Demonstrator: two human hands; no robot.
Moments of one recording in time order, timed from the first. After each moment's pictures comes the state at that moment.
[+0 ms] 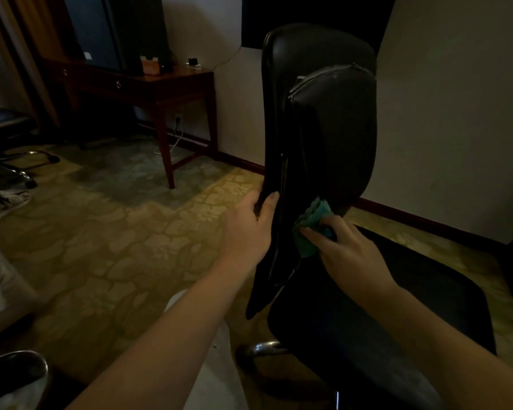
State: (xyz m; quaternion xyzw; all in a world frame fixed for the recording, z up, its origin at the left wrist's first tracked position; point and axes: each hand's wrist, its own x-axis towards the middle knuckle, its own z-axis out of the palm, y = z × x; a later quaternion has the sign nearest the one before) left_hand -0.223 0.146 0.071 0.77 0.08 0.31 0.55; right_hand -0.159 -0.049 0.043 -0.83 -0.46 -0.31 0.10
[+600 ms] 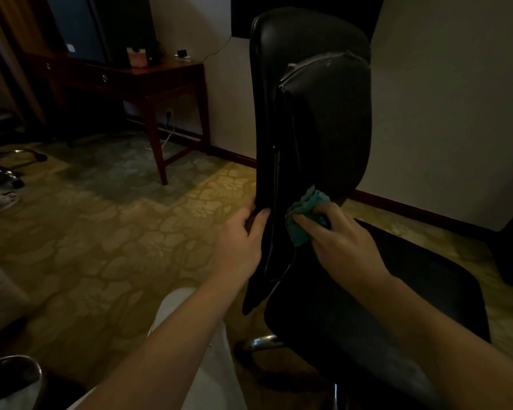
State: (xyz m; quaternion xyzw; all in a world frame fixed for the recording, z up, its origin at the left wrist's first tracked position) left_hand -0.228 0.147 0.041 0.78 0.11 0.25 0.56; right_hand -0.156 -0.036 0.049 -0.83 -0.44 -0.32 0.13
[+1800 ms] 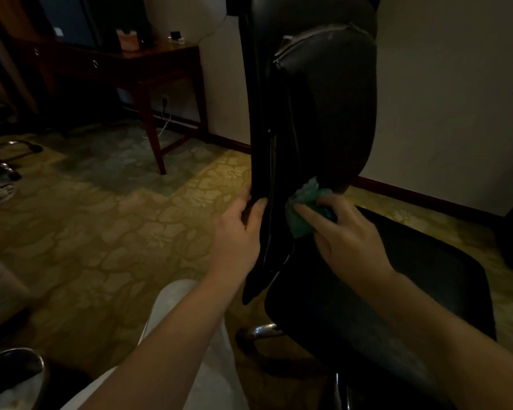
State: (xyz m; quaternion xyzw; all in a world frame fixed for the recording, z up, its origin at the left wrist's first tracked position) left_hand -0.231 0.140 0.045 0.78 0.10 0.27 0.55; right_hand -0.157 -0.040 0.041 -0.82 -0.44 -0.34 0.16
